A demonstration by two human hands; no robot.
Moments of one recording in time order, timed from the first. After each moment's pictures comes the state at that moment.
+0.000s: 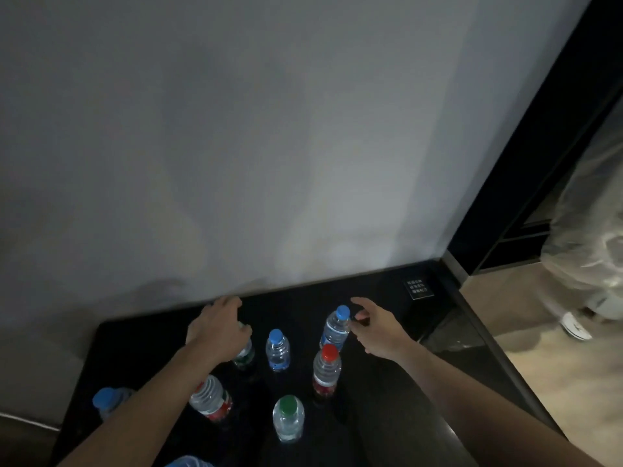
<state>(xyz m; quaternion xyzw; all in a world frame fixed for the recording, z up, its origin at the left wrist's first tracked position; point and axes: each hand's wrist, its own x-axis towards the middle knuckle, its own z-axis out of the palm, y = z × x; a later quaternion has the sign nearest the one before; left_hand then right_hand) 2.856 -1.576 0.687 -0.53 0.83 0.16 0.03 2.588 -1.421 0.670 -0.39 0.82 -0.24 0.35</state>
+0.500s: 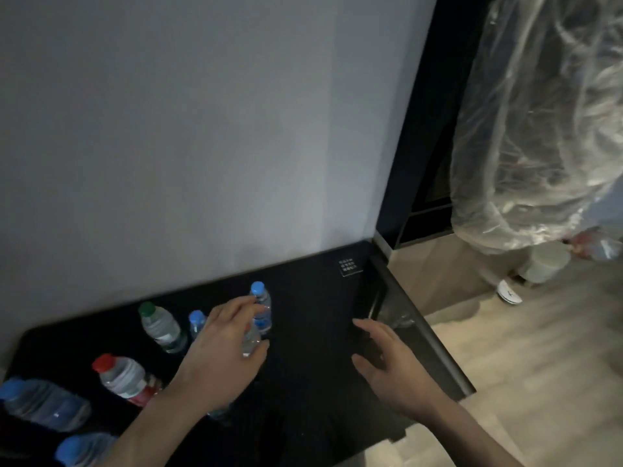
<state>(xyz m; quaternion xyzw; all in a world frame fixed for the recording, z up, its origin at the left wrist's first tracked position) 2.766 -1.363 0.731 -0.34 0.91 0.21 -0.14 2.540 -1.173 0.710 -0.41 0.81 -0.30 0.29</state>
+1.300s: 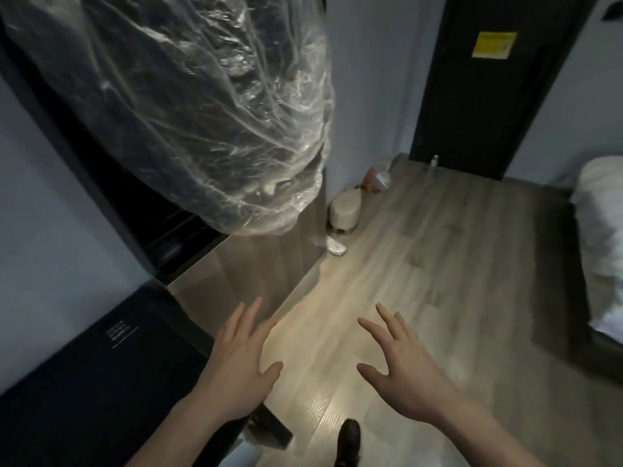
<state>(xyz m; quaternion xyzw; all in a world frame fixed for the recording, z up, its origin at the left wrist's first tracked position) 2.361 -1.034 0.714 -0.04 0.98 0.16 0.05 2.293 -0.760 0.712 -0.20 0.94 -0.21 0.17</state>
